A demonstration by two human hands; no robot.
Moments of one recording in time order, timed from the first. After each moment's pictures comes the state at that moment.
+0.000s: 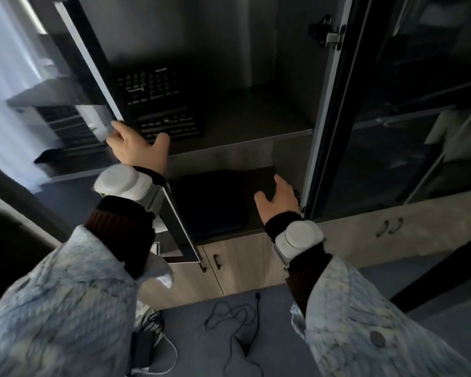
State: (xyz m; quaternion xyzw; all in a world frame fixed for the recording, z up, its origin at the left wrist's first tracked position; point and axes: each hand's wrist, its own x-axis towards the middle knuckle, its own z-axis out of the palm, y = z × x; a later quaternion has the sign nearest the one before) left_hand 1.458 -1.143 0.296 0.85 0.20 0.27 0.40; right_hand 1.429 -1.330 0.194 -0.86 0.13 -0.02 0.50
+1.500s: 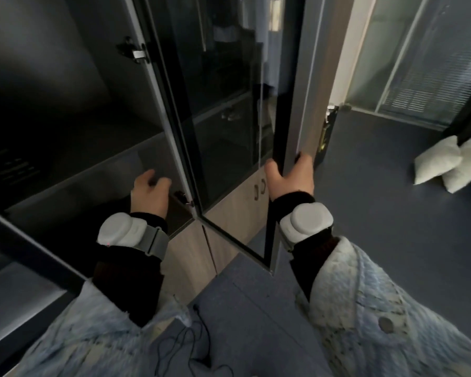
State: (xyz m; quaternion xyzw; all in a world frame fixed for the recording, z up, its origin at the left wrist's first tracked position) left_hand 1.401 -1.290 0.231 0.79 -0.03 -0.07 0.60; right_hand 1.268 -1.460 0.238 -0.70 0.41 -0.37 0.45
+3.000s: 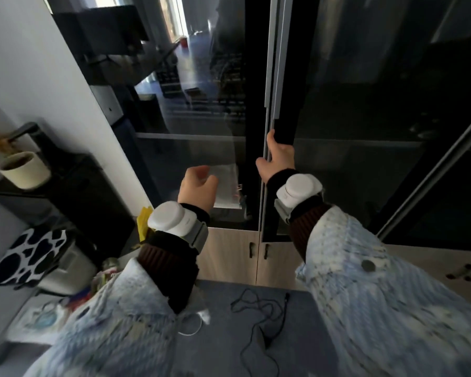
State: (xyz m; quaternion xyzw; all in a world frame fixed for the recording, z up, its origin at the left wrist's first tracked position) left_hand 1.377 -1.018 0.220 0.78 0.27 0.16 0.54; right_hand 1.470 -1.145 0.230 -0.89 -0.09 0.02 0.45
